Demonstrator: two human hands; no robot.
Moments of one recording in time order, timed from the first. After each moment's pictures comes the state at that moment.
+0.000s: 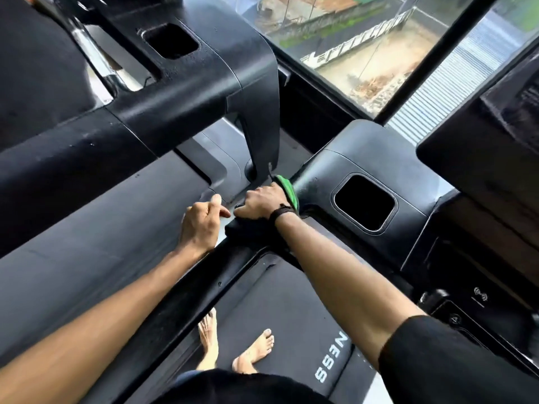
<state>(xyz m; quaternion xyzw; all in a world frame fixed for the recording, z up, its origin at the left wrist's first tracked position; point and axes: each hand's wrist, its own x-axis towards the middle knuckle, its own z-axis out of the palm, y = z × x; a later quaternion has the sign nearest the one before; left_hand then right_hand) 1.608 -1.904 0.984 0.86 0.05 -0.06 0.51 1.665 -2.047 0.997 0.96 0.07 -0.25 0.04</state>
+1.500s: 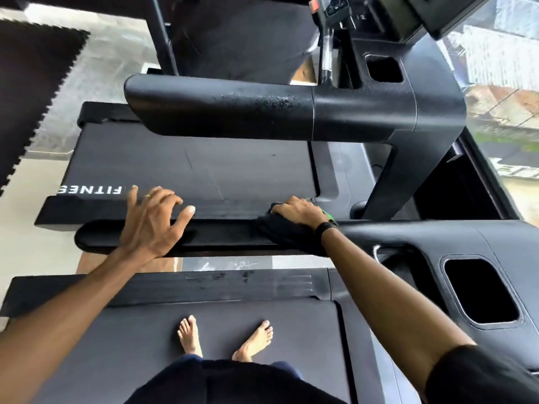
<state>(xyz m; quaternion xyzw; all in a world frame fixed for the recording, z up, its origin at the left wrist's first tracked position) 1.357 -1.739 0.969 0.95 0.27 0.08 0.10 1.588 -1.948 0.982 0.89 0.29 -0.35 -0.02</state>
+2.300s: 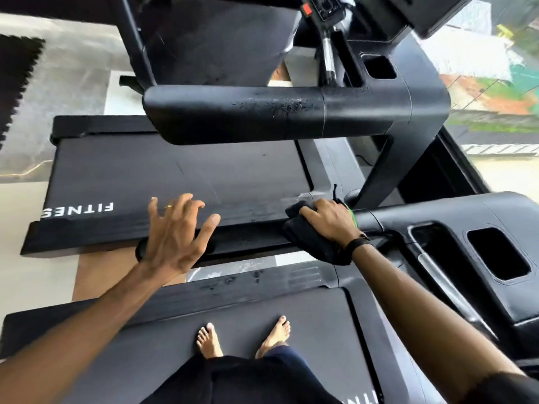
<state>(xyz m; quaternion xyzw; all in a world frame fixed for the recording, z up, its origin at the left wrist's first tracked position) 1.315 -1.687 0.969 0.96 0.20 0.11 0.16 1.507 -1.931 1.010 0.96 0.21 -0.15 -0.06</state>
